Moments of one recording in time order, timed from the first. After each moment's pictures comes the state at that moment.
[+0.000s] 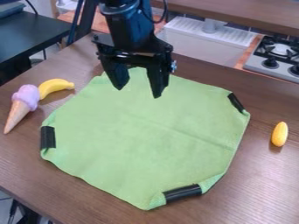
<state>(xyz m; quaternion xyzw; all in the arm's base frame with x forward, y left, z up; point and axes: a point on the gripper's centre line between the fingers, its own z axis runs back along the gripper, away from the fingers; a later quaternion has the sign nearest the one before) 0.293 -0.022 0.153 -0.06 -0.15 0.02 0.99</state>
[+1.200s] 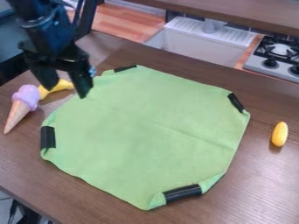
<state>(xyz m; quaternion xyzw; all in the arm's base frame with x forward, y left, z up) 0.265 0.090 0.129 0.00 -0.16 0.07 0.98</state>
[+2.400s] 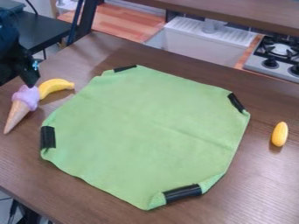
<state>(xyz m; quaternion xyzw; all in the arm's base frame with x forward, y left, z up) 0.262 0.198 0.103 0.03 -0.19 0.11 0.97</state>
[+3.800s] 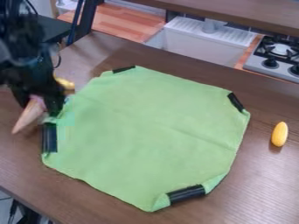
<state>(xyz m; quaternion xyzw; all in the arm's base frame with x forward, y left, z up) 0.271 0.158 0.061 0.07 -0.12 0.10 0.99</state>
